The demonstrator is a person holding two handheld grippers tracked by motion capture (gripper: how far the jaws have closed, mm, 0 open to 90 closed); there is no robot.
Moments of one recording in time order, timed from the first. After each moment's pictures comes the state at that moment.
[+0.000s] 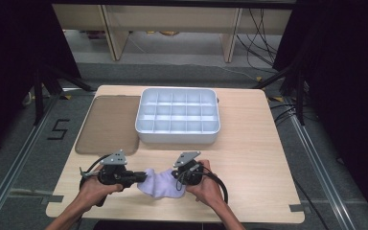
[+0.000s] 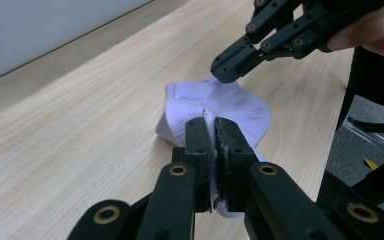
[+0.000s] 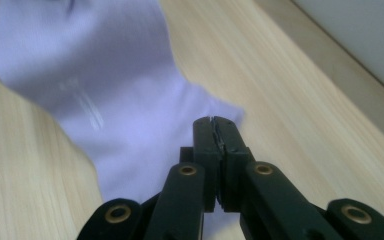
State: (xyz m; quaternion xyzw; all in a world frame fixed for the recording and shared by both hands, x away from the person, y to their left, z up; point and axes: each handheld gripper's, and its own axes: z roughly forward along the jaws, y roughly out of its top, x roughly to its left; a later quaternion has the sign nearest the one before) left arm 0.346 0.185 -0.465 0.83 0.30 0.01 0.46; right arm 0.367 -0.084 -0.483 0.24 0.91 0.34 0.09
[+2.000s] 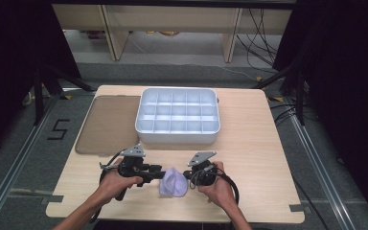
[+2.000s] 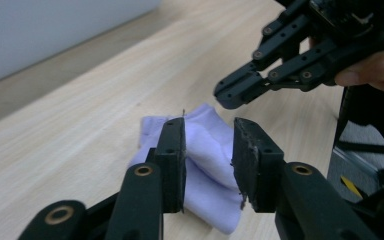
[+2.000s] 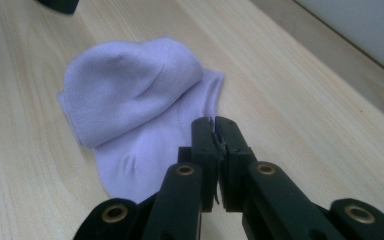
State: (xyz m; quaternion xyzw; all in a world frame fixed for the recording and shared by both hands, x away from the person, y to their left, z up) left arm 0.368 0.145 -0.468 0.82 0.32 -0.01 0.48; right arm 0.367 -0.121 -0.484 0.27 0.89 0.34 0.09
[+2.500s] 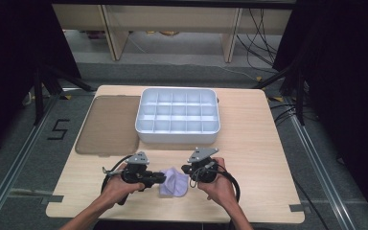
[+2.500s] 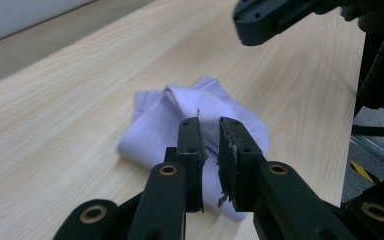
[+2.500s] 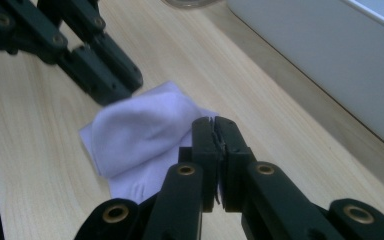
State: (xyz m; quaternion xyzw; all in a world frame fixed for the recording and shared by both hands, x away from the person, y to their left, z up) left arm 0.363 0.128 -0.491 0.84 0.30 -0.02 0.46; right arm 0.361 -0.118 -0.456 0.27 0.88 0.37 0.11
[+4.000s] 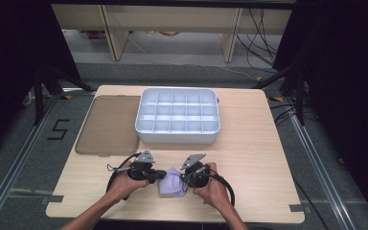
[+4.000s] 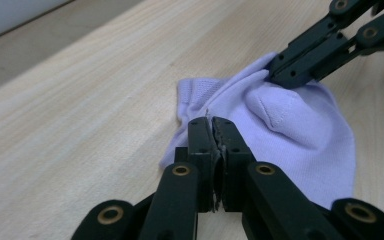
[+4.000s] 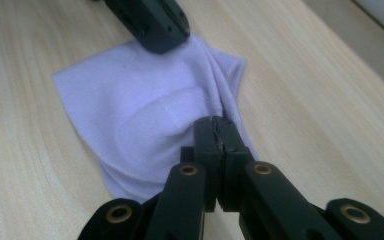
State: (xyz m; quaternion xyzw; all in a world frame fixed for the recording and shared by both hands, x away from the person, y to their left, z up) left arm 0.383 0.126 -0.511 0.86 0.30 0.03 0.42; right arm 0.366 -0.102 -0.492 0.26 0.91 0.29 0.09
